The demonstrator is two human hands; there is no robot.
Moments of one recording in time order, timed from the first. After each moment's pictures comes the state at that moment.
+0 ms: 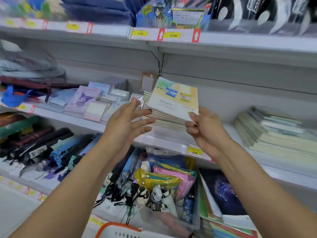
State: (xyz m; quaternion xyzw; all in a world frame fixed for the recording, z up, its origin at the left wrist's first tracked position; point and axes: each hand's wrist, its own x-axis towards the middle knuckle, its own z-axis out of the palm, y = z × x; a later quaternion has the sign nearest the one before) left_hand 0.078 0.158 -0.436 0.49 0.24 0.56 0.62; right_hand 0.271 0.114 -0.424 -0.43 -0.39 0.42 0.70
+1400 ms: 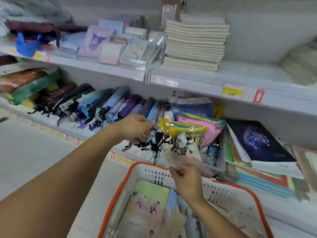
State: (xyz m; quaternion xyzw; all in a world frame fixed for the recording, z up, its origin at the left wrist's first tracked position) left_hand 0.029 0.183 -0.573 0.68 0.56 0.12 0.46; right_hand 0.195 0.081 -0.755 -0.74 -0.50 0.25 0.38
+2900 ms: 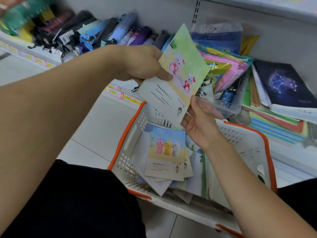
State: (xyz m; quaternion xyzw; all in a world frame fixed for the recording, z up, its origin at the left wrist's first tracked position) left_hand 0.008 0.132 -0.571 0.74 0.53 0.03 0.42; right_hand 0.174 0.055 -0.739 -0.45 -0.16 0.62 0.62
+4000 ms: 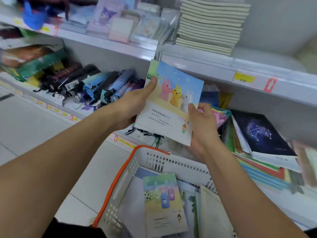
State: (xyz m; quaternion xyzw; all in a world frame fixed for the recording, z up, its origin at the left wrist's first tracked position) left_hand 0.016 0.151 -0.557 0.53 0.45 0.31 0.64; right_hand 0.184 0.107 -0.612 -0.52 -0.27 0.45 0.67
